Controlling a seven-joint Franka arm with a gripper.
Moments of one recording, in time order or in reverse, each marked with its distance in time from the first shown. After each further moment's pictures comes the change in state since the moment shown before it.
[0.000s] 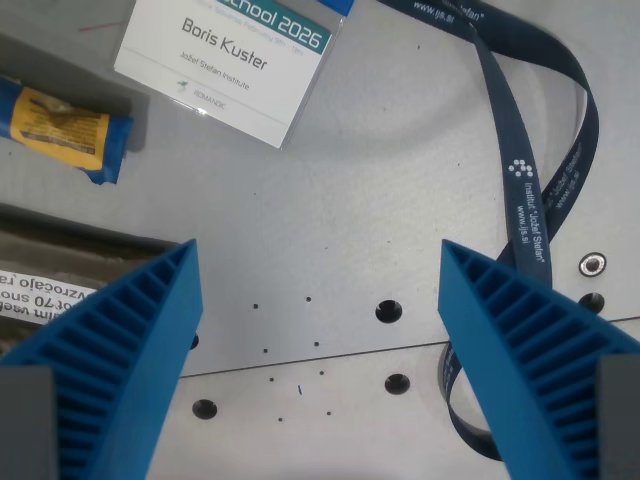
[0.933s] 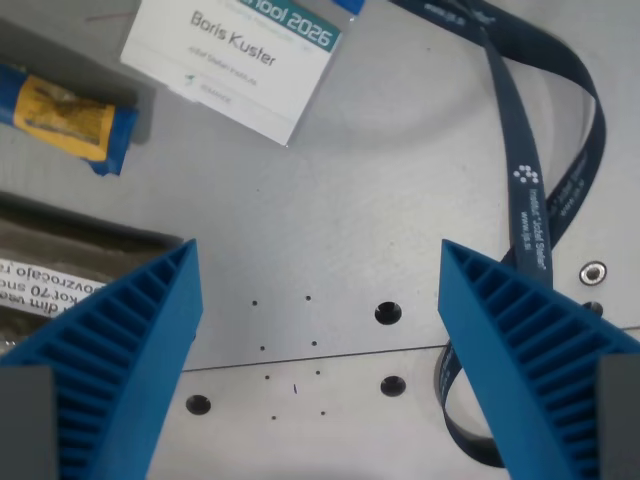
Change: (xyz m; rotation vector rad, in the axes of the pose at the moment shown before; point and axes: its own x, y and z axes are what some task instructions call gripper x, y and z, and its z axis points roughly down) arm 0.000 -0.006 0.003 -0.001 -0.006 -0.053
